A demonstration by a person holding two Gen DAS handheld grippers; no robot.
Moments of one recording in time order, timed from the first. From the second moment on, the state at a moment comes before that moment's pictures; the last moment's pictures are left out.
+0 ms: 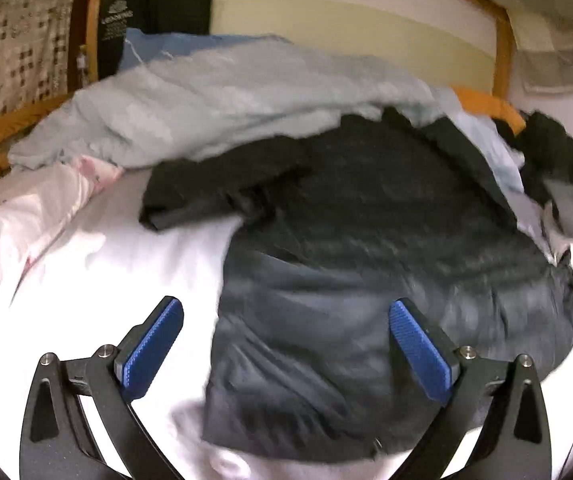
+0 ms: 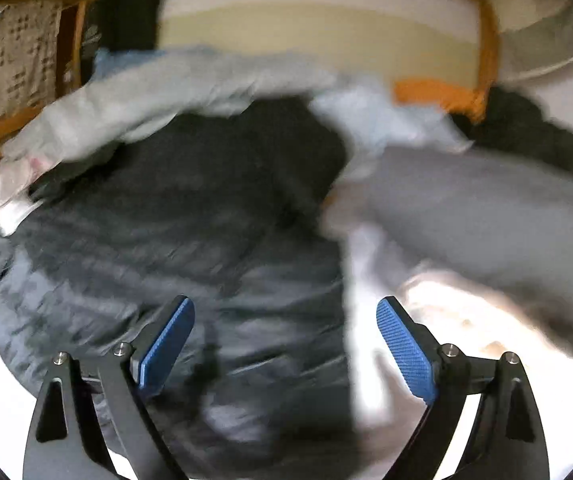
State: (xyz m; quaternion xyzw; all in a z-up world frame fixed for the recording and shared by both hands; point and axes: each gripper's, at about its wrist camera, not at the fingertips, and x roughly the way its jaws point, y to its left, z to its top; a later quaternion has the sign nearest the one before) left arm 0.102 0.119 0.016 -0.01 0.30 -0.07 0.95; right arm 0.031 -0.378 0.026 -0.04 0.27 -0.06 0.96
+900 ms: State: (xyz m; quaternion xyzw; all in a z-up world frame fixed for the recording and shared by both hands) left arm 0.139 0.143 -0.039 -0.04 0.37 0.00 0.93; right arm 0.073 -0.385 -0.019 -0.03 0.36 -0.06 0.93
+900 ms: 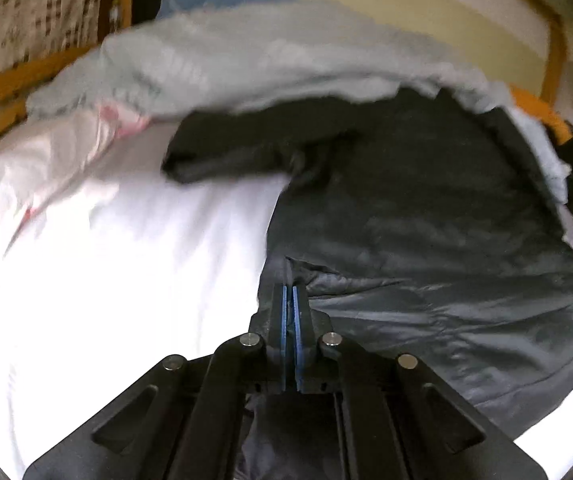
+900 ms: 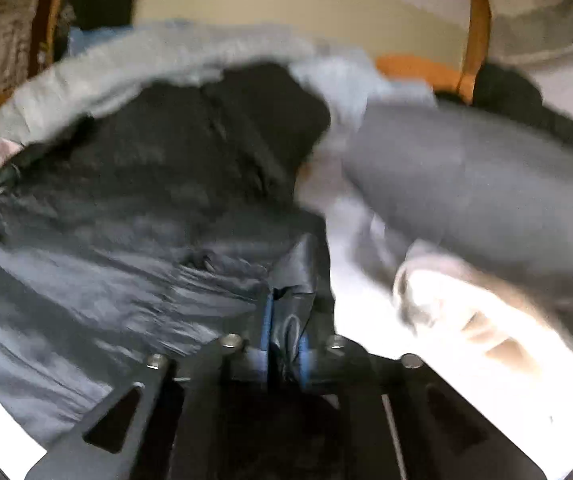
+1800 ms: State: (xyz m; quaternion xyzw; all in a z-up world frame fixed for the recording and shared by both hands) left arm 0.079 0.042 -0.052 0.05 0.37 -0.05 0.92; right arm 0.045 -0.347 -0.036 0.03 0.42 0.02 0.91
